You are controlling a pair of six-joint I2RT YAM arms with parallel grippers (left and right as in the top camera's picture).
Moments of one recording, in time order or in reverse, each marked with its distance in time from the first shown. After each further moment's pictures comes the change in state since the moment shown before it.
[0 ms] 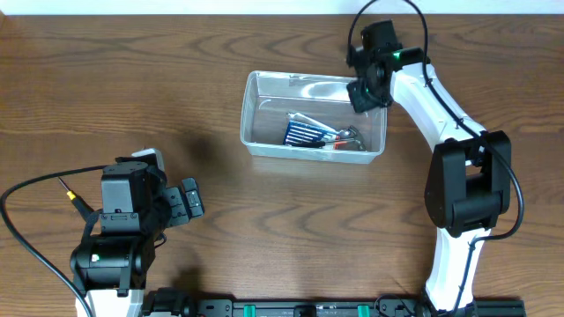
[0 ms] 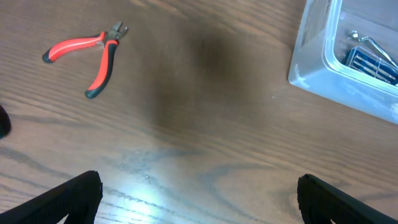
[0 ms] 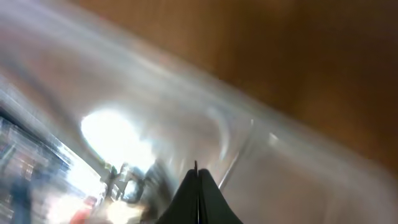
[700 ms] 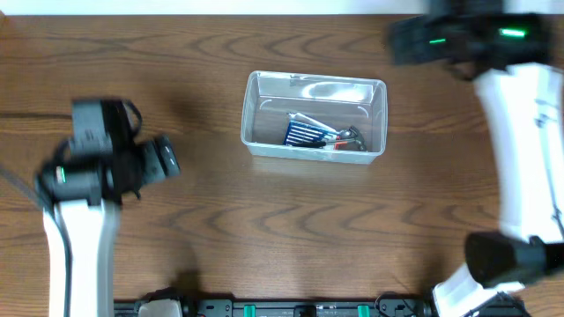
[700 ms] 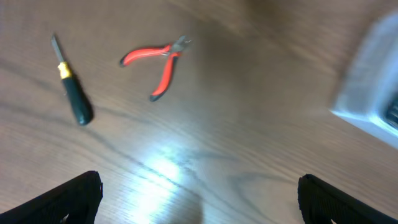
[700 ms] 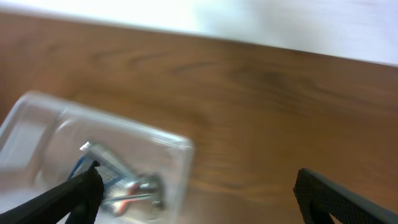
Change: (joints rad) left arm 0.125 0.487 0.521 -0.303 -0.112 -0.007; right arm -0.214 -0.369 0.396 -0.271 -0.036 0.086
